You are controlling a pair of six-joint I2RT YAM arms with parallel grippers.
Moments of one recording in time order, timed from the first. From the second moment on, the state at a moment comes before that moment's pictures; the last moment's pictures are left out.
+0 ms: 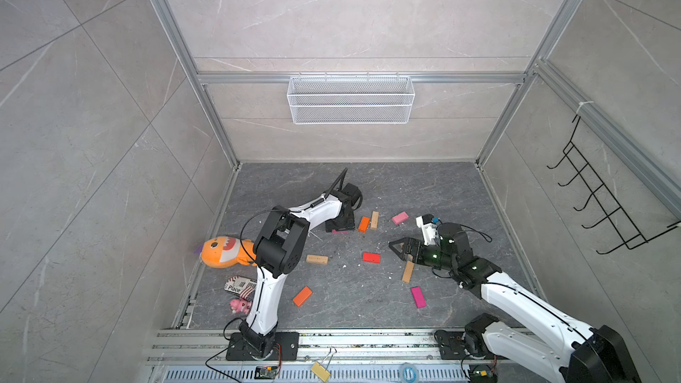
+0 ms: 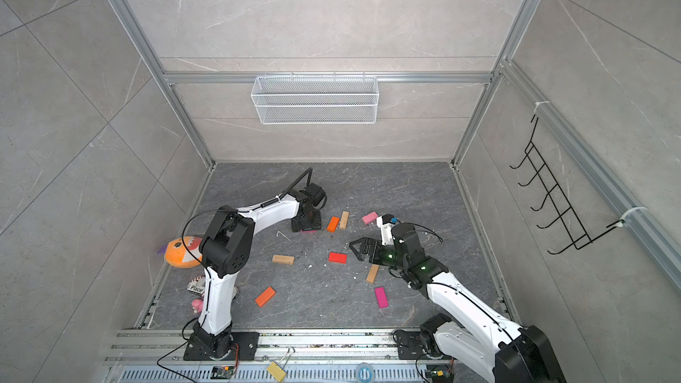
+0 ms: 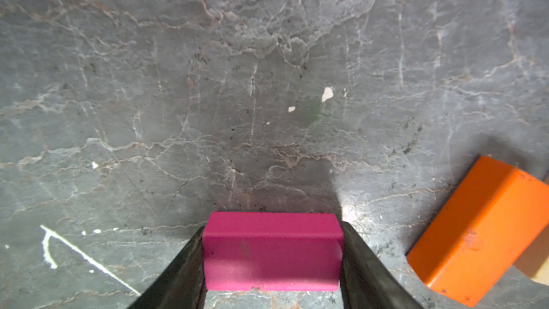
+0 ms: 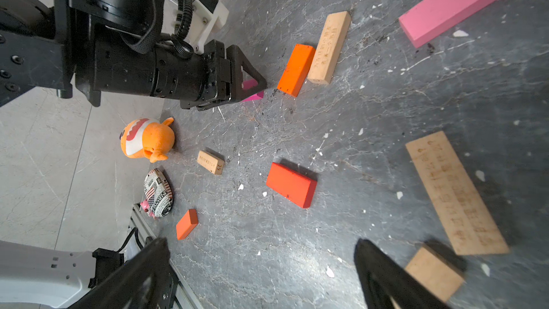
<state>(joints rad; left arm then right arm) -0.61 2.13 1.57 -0.80 -0.15 -0.66 0.47 1.00 0.50 -0.10 -0.39 0.68</state>
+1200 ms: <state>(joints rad) -0.61 1.80 1.42 -0.74 -0.11 -0.60 0.49 1.07 0.56 -0.16 -0.32 0.68</state>
